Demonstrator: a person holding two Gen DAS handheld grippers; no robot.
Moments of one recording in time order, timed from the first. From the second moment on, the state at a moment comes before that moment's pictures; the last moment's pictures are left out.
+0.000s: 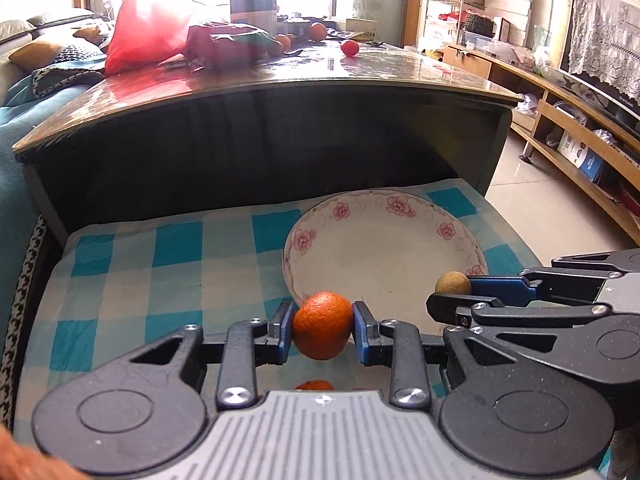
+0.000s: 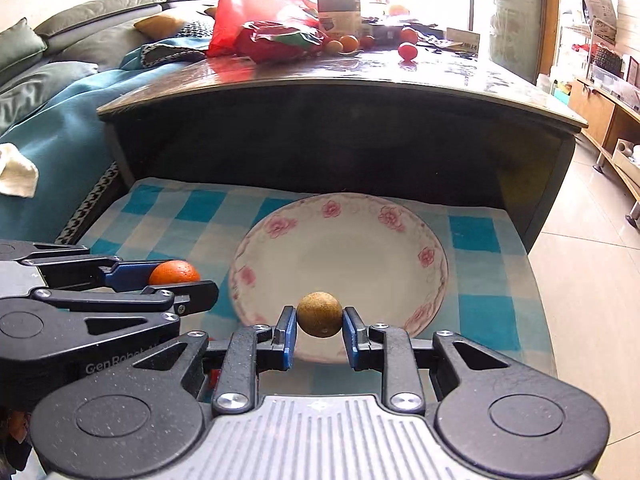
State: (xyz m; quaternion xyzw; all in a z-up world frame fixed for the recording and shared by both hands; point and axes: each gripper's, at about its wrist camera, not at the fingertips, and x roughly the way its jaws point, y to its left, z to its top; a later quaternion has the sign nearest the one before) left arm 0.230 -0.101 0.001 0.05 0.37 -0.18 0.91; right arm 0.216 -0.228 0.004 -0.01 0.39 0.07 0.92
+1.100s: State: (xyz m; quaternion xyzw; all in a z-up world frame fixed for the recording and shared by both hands) left arm 0.236 -0.096 0.013 0.03 0.38 -0.17 0.91; right arm 0.231 -0.253 0.004 0.02 0.39 0.05 0.92
